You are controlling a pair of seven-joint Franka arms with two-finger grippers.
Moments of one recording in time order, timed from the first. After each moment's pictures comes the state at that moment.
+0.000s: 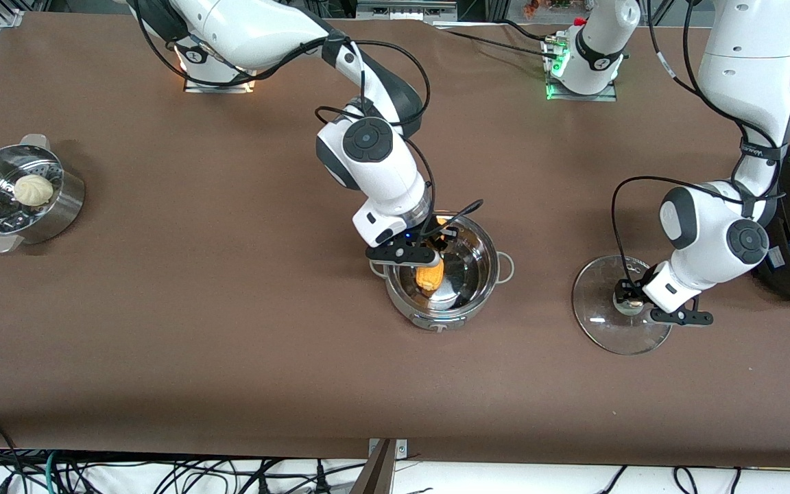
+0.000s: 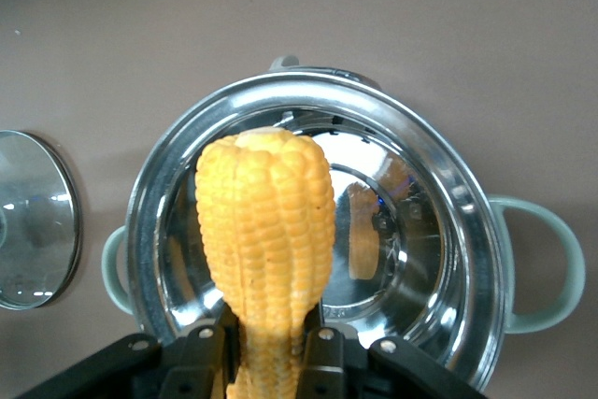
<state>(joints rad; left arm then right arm) -0.04 0.59 0.09 -1.84 -0.17 2.48 0.21 0.65 0.88 0.19 -1.04 -0.04 2.24 0.94</state>
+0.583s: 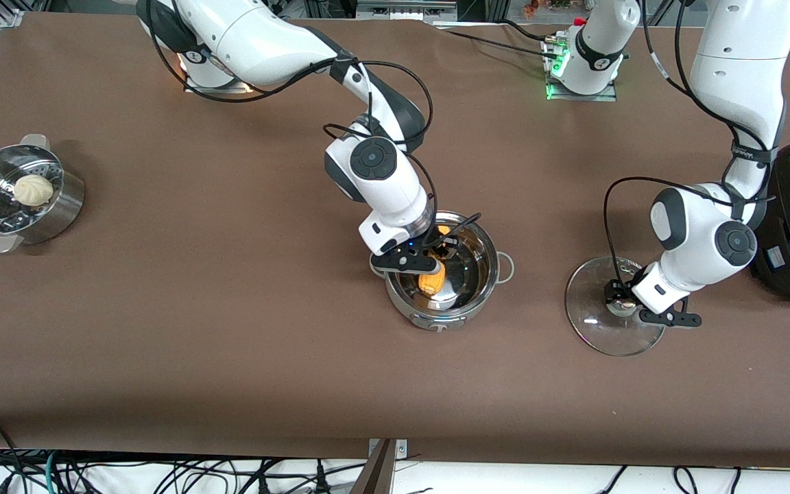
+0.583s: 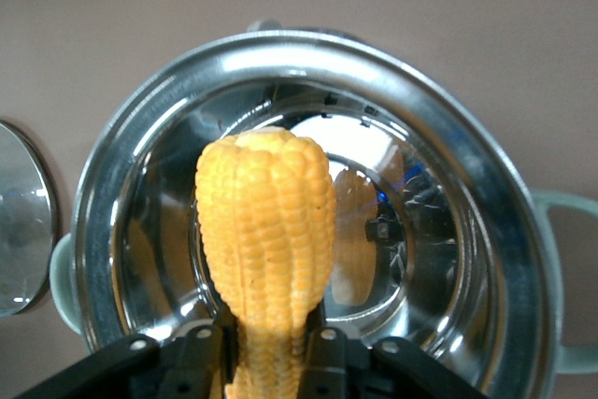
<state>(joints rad) -0.07 0.60 0.09 -1.84 -0.18 2.48 0.21 0.65 0.94 0.19 -1.04 -0.03 2.30 0.94</state>
